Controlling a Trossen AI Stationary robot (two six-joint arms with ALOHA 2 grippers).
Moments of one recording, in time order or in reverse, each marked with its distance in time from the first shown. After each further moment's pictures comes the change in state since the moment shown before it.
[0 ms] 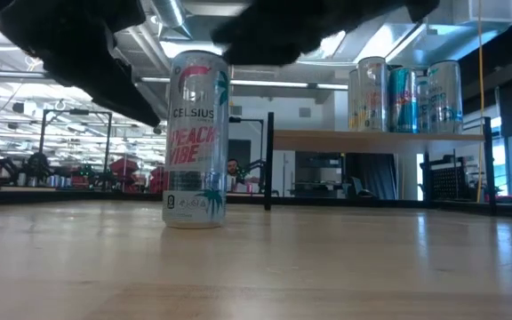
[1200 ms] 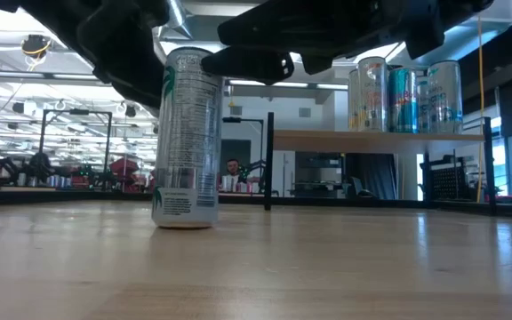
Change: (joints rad) left arm 0.113 -0.003 0.032 0.015 -0.025 0.078; right arm 0.007 0.087 -0.085 0.226 -0.249 -0.042
